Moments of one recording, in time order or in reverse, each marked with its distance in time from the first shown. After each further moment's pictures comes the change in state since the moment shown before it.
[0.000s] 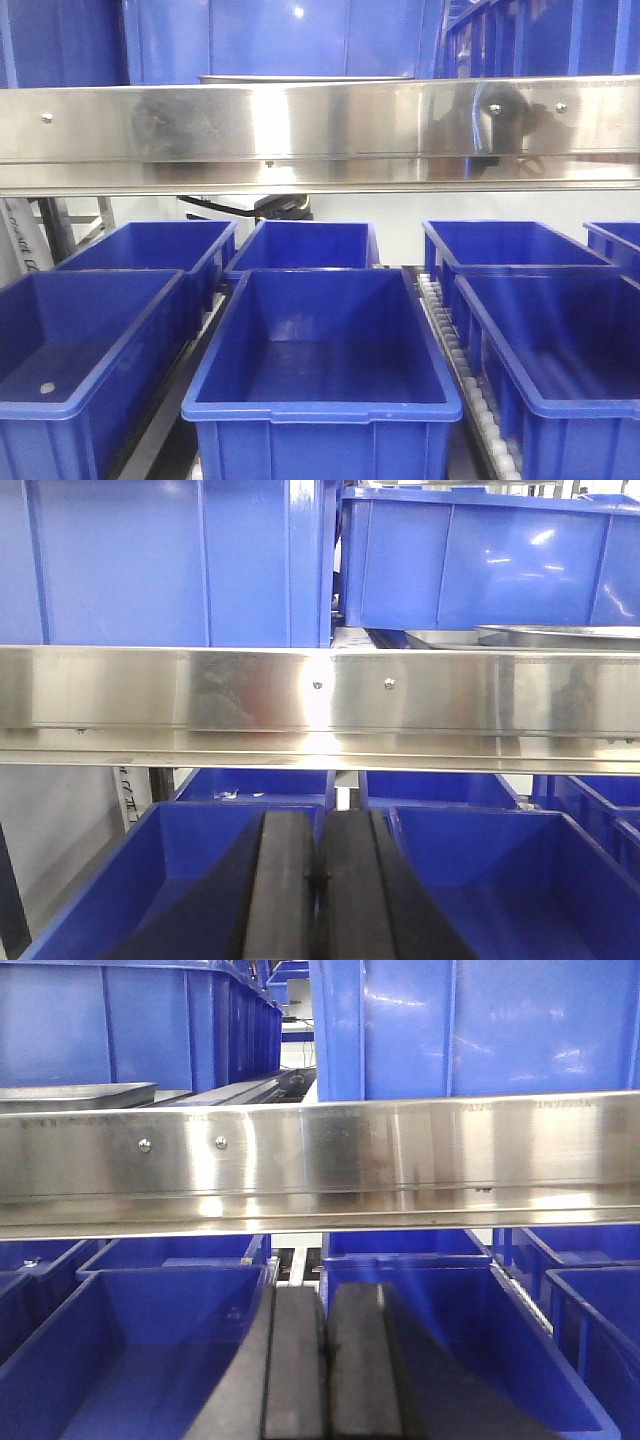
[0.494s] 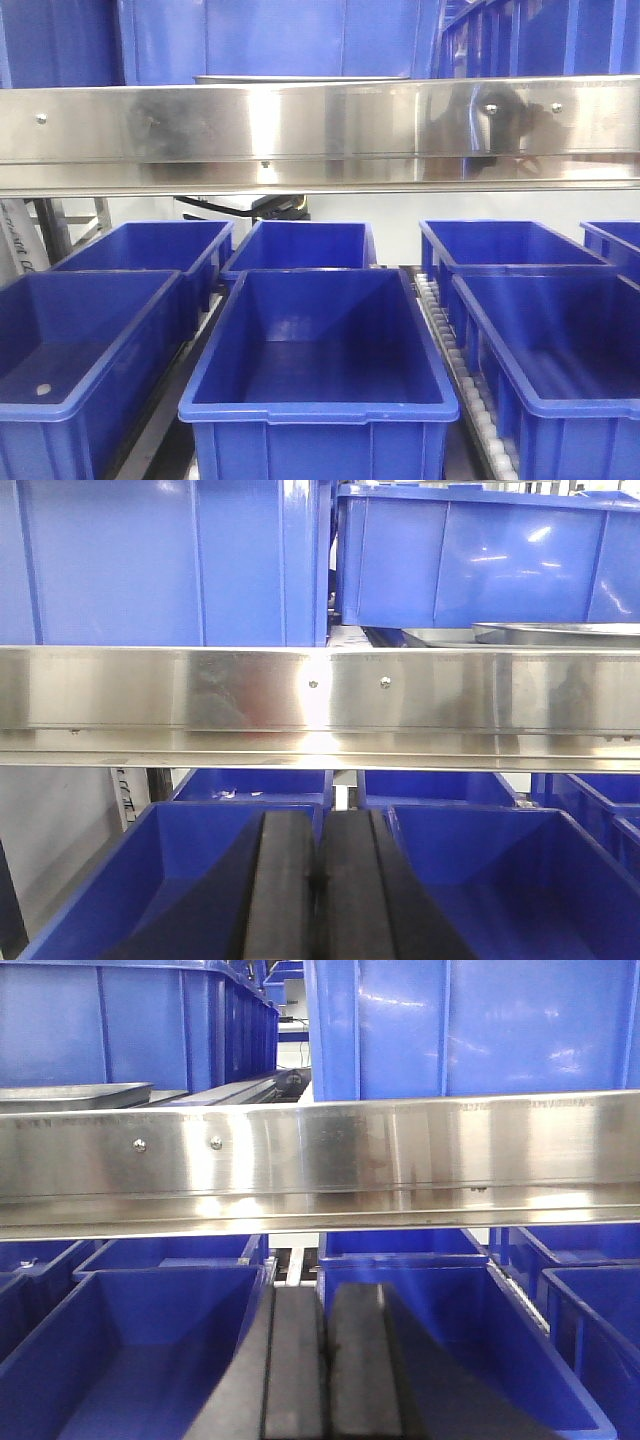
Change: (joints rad) left arm 0.000 0.000 0.000 0.002 0.003 0.000; right arm 0.000 0.000 0.000 0.000 0.000 0.000
